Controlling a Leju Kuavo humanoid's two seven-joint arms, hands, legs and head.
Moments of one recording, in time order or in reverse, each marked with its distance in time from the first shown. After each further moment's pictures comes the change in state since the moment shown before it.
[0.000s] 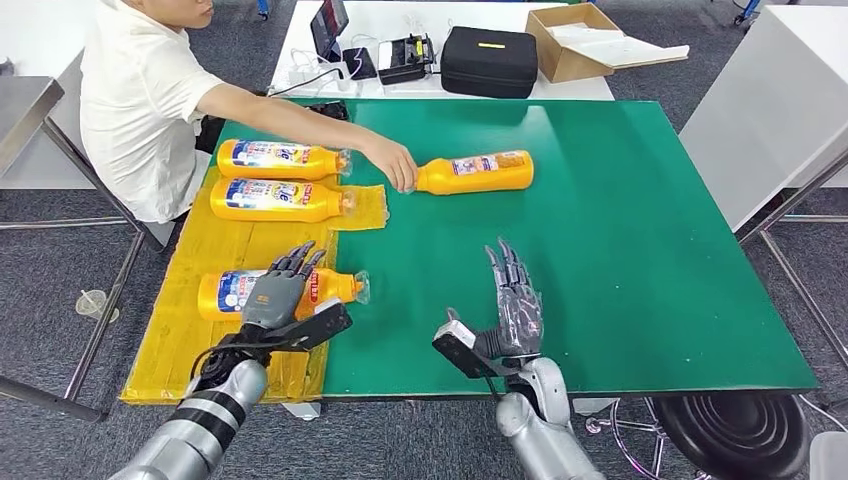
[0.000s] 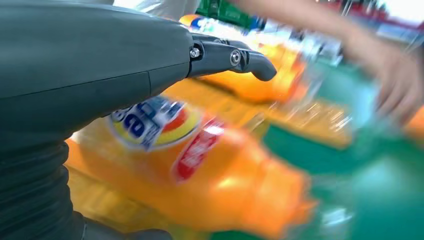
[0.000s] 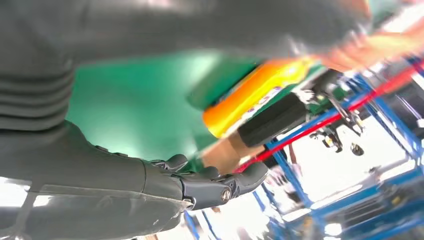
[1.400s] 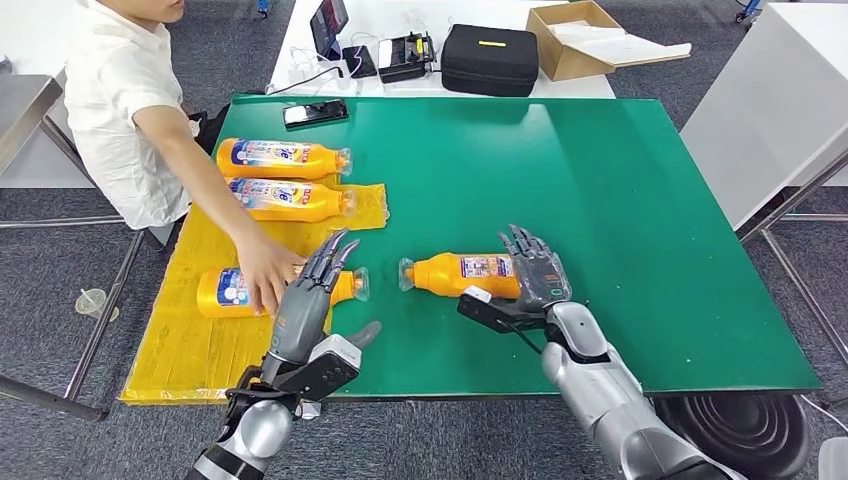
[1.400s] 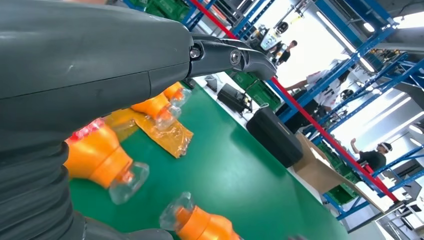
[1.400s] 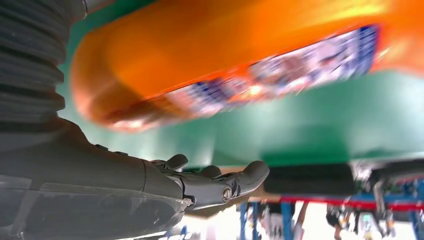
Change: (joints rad) left arm 0.245 -0.026 -0.156 -0.541 0.302 -0.017 -0.126; right arm -0.252 -0.205 0.142 0.219 0.136 0.367 0.214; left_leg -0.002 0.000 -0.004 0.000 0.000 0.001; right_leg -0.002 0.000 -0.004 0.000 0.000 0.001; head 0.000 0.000
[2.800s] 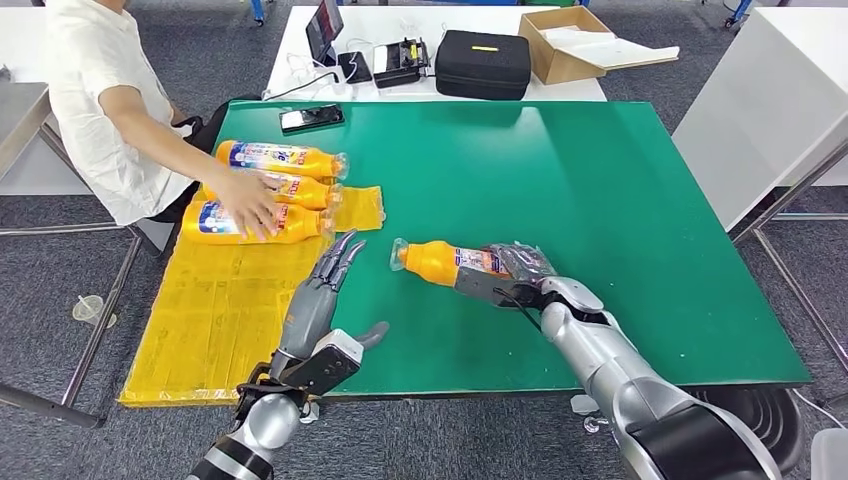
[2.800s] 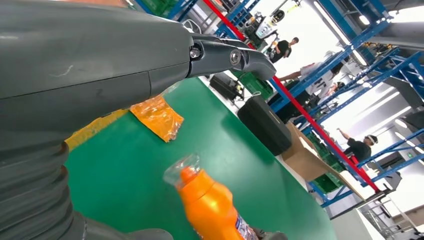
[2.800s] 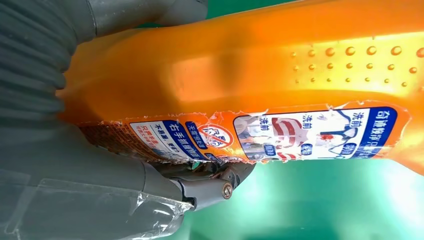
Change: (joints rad) left arm -0.041 -0.011 -0.019 0.094 0.084 0.006 -0.051; right arm -0.190 0.015 0.086 0.234 -0.265 0.395 -0.075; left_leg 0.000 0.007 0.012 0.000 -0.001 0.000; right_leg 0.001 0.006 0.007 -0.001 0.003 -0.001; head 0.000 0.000
